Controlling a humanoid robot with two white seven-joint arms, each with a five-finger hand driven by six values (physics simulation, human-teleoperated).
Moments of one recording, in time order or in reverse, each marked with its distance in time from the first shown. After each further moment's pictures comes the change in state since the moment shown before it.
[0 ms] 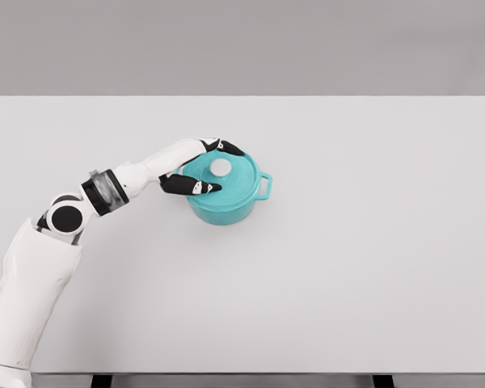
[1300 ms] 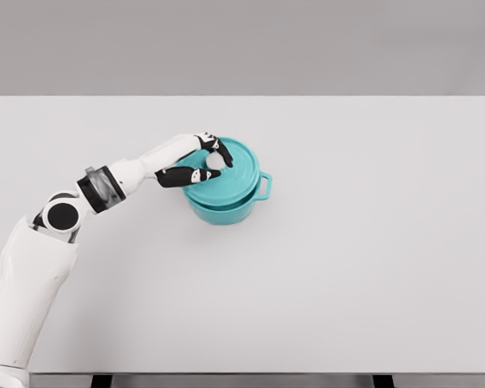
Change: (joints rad) left arm -0.005 0.008 0.009 -0.013 0.023 0.015 0.000; right arm 0.000 0.000 0.000 0.000 0.000 0.000 0.000
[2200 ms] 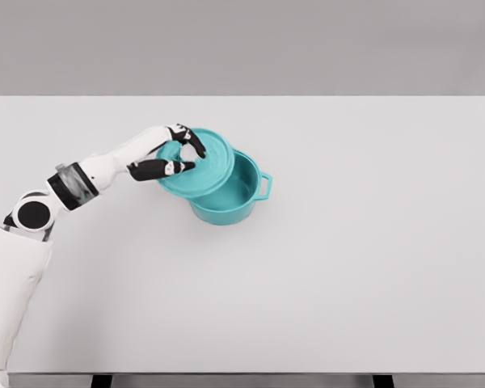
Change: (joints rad) left arm 0.014 0.064 0.057 -0.005 0.039 0.000 0.000; right arm 0.000 0.000 0.000 0.000 0.000 0.000 0.000
